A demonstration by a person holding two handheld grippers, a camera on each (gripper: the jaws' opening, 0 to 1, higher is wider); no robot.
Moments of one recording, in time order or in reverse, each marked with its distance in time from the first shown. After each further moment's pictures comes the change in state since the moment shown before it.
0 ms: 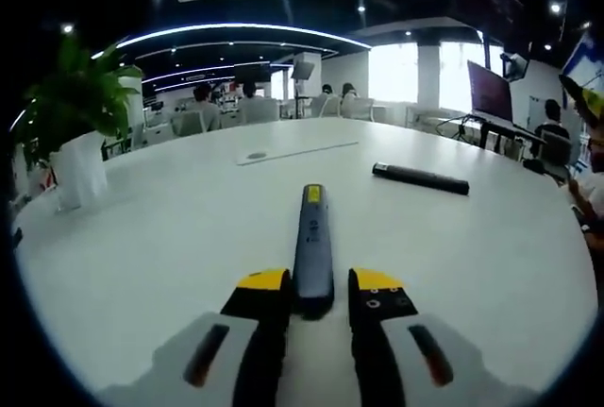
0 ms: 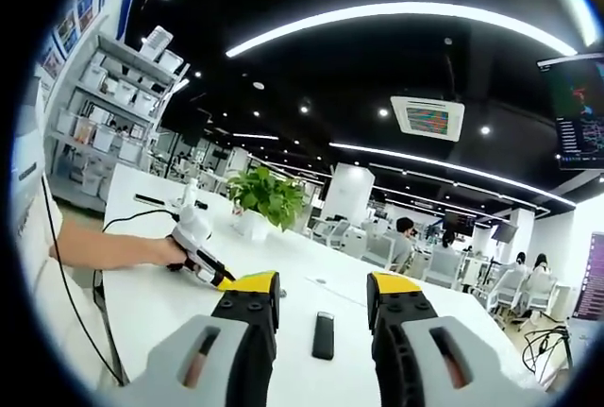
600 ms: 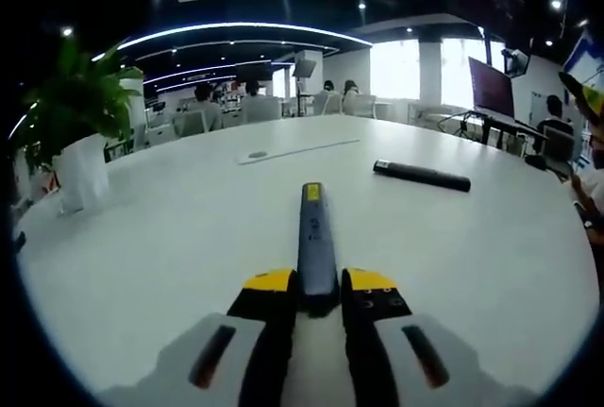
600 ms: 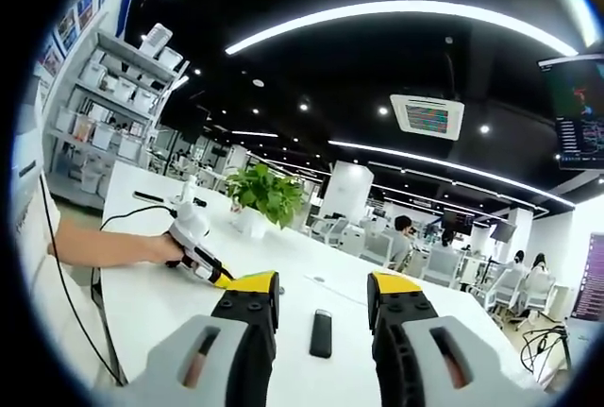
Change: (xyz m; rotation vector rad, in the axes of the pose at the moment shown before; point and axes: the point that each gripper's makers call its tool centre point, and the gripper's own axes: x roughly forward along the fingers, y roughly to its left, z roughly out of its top) left arm 0.011 0.011 0.000 0.018 0.009 0.001; right arm 0.000 -0.004 -0.003 -0.002 0.007 -0.013
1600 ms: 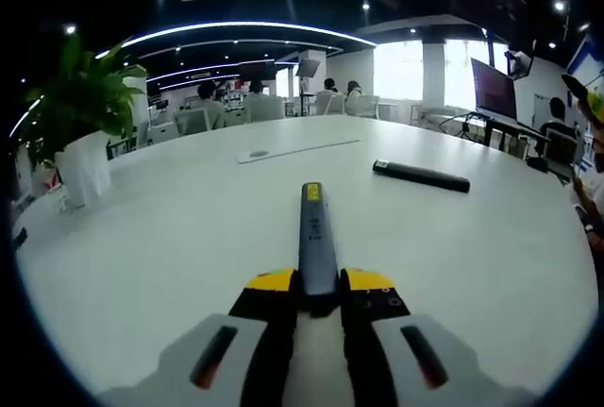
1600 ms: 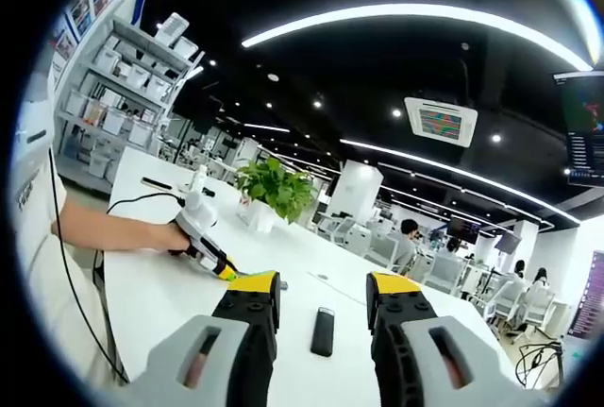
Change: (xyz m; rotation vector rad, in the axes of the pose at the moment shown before) left arm -0.004 -0.003 -0.002 0.008 -0.005 0.008; right arm 0.001 0.011 -0.002 -0.067 0.013 0.048
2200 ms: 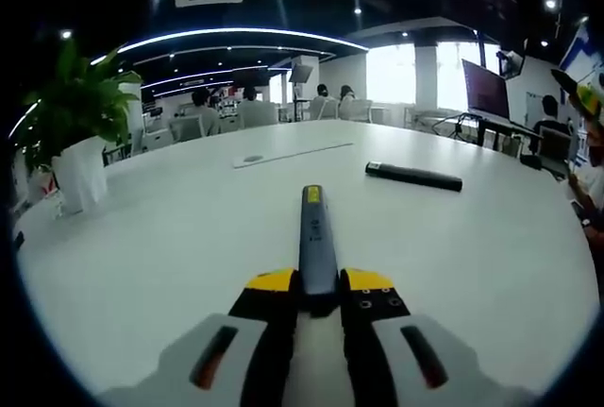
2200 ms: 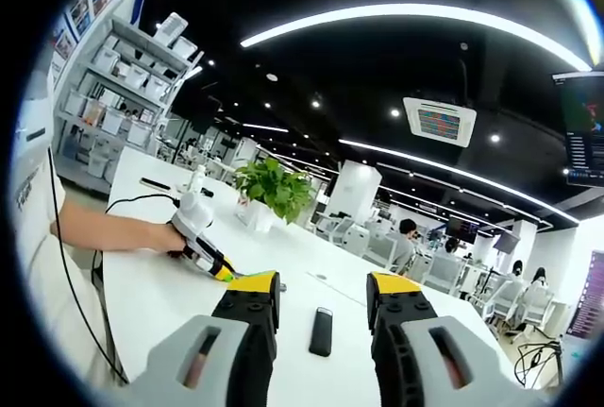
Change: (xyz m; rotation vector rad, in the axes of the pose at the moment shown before) left arm -0.009 -0.013 -0.001 0.002 -0.023 -0.021; right arm -0.001 -0.002 0.001 0.001 -0.001 -0.011
